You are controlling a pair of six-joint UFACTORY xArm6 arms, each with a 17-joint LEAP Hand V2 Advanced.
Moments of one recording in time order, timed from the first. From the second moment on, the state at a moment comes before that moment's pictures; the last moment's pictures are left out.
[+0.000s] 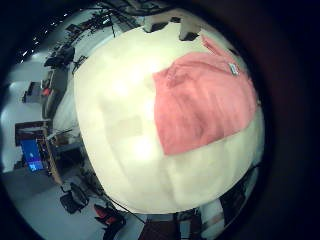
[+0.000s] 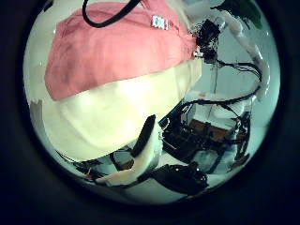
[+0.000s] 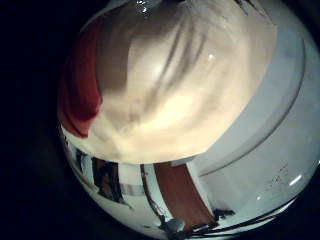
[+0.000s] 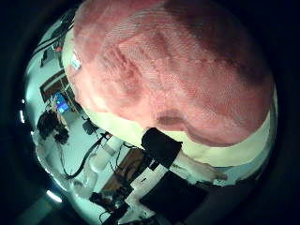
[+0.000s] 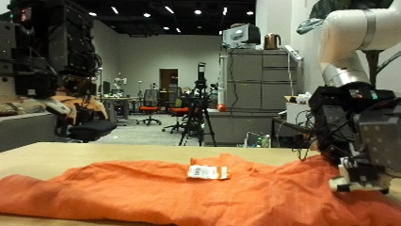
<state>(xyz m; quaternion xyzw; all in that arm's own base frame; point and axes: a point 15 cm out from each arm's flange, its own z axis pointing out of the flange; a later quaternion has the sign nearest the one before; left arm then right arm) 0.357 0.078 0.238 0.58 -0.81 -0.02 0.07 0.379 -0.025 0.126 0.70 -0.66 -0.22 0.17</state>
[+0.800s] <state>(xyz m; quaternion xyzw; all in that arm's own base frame) 0.354 0.083 0.255 0.58 -0.82 -0.02 0.05 0.395 -0.030 0.125 0.70 -0.65 -0.21 0.17</state>
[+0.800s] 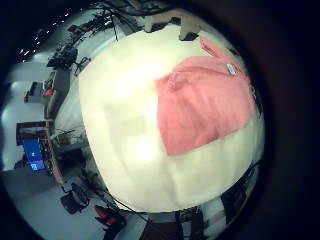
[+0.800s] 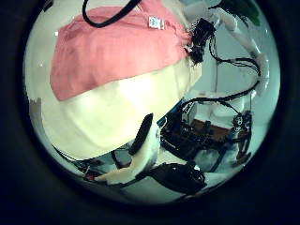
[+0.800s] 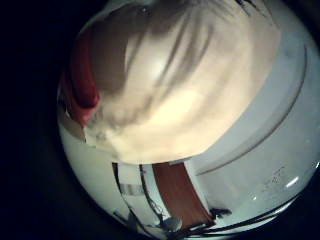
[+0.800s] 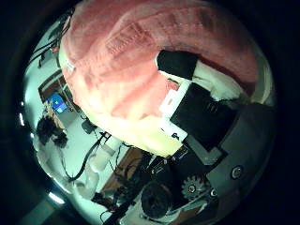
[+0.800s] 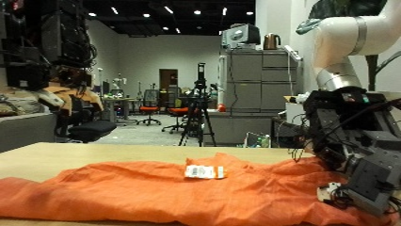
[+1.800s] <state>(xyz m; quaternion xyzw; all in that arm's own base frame) 0.348 0.083 0.262 0.58 -0.82 -0.01 0.05 0.420 -0.047 0.310 0.71 -0.67 -0.17 0.14</state>
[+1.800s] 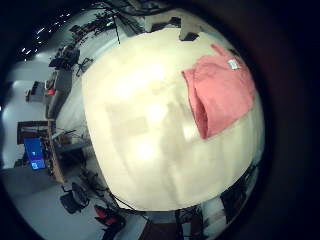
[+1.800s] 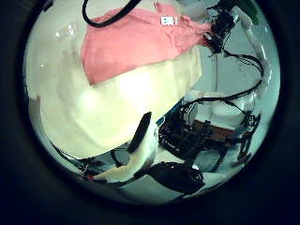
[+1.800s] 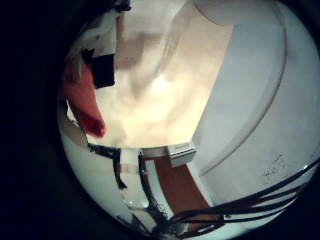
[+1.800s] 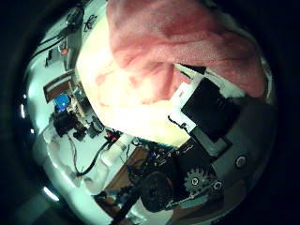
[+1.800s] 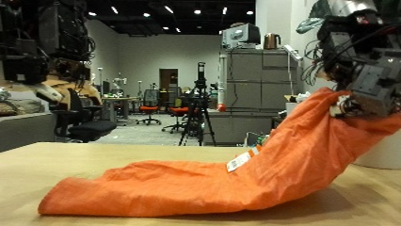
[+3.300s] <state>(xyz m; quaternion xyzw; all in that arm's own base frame) 0.332 0.123 0.210 0.59 -0.80 -0.02 0.09 0.433 0.239 0.353 0.87 -0.49 -0.03 0.05</state>
